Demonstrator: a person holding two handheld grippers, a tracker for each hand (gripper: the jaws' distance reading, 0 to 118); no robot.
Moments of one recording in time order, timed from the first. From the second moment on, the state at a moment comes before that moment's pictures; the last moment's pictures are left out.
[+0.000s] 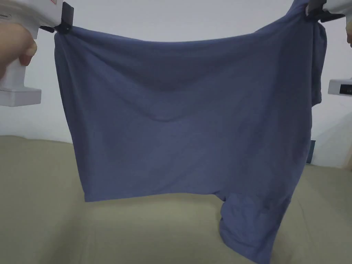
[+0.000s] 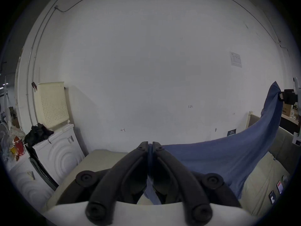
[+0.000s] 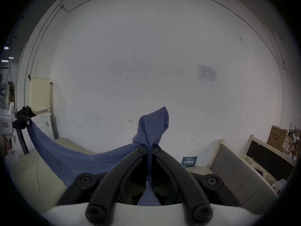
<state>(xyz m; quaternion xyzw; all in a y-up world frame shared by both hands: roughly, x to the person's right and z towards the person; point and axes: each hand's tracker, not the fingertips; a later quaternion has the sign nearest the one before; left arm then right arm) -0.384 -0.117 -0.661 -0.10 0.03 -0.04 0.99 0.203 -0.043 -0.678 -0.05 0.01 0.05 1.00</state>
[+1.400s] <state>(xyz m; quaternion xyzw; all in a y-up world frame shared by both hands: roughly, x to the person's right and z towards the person) -0.432 -0.438 -0.331 -0.21 -0.07 0.01 0.98 0.257 -0.402 -0.342 -0.27 0.05 -0.05 0.96</state>
